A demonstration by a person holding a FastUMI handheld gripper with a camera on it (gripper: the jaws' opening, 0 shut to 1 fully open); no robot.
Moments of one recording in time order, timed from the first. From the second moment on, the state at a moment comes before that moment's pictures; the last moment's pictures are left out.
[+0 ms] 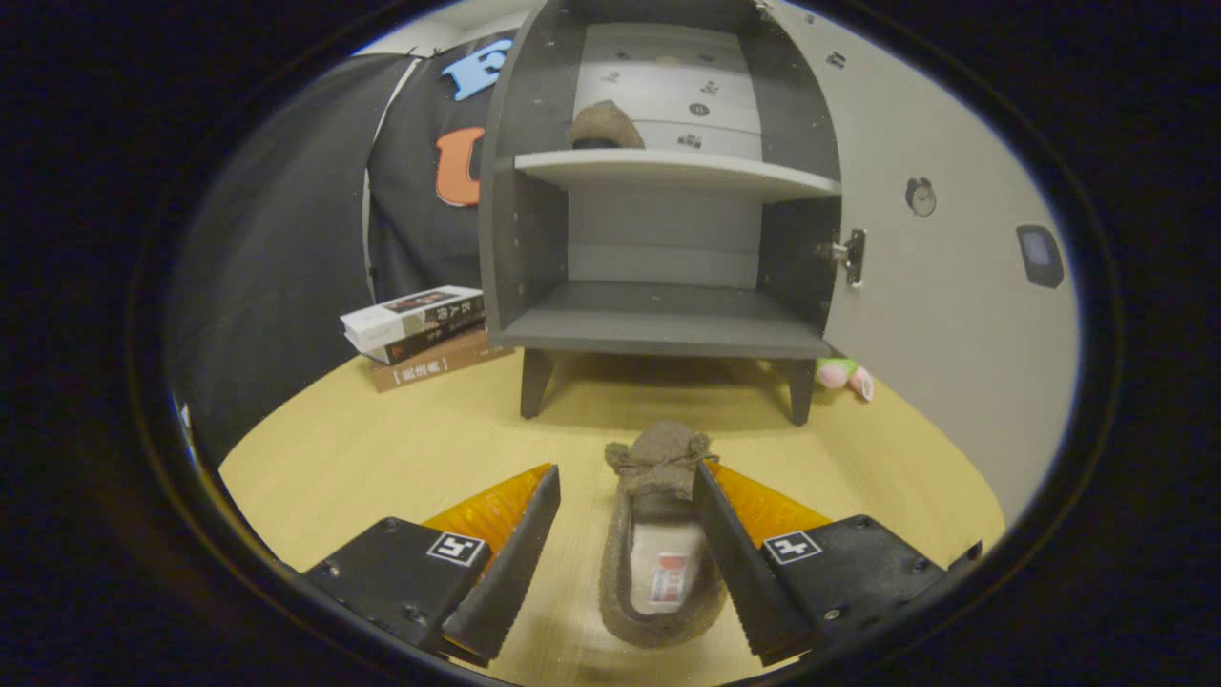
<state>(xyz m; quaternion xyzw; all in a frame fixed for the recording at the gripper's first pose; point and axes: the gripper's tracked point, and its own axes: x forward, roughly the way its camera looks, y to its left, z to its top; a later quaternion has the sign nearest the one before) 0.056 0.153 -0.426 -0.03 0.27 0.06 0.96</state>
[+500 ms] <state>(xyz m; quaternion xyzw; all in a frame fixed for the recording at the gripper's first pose) 0.081 0.150 -0.482 0.13 0.40 0.08 0.90</state>
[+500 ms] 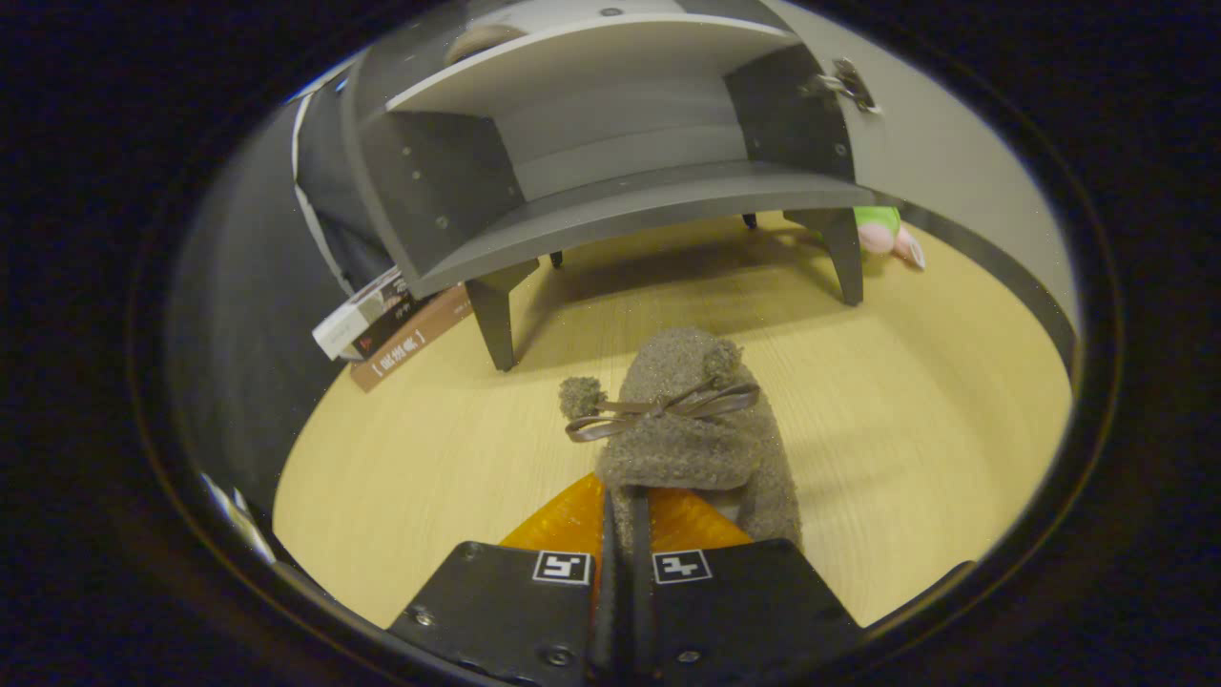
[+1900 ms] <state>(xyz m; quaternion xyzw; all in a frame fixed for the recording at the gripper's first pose) 0.062 0.161 -0.123 0.02 0.16 0.16 0.97</state>
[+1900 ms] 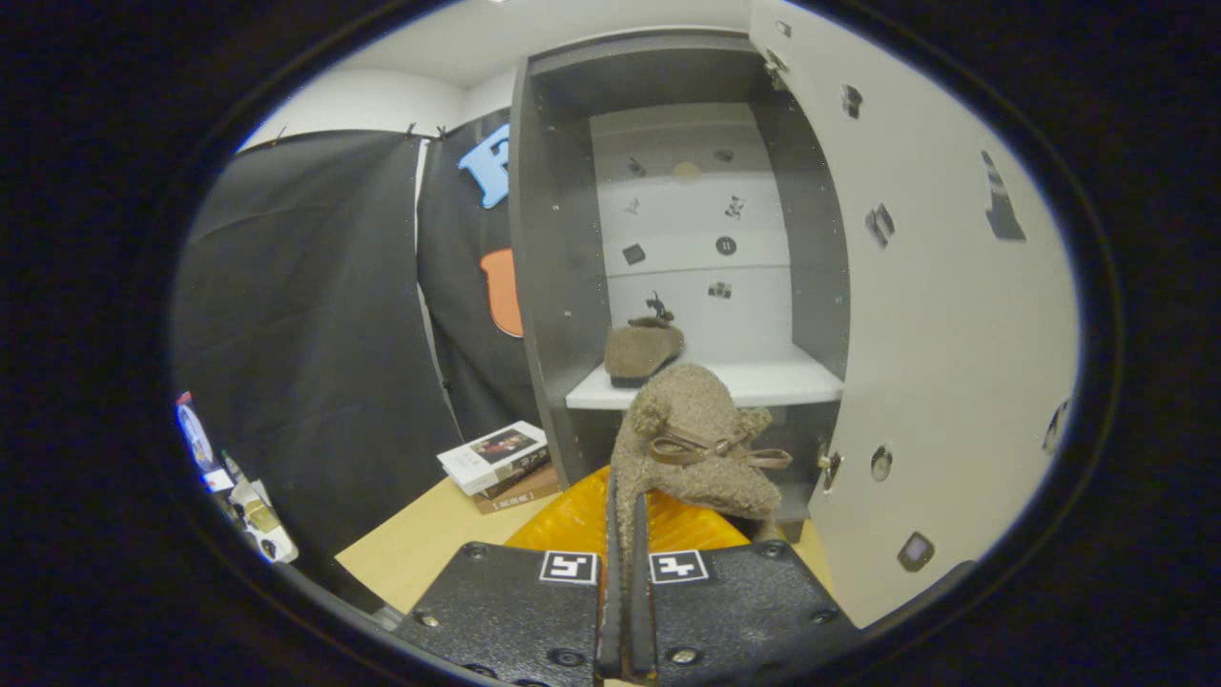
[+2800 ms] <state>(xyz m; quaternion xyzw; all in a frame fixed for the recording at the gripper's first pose) 0.230 0.137 0.020 -0.06 0.11 0.07 0.99</state>
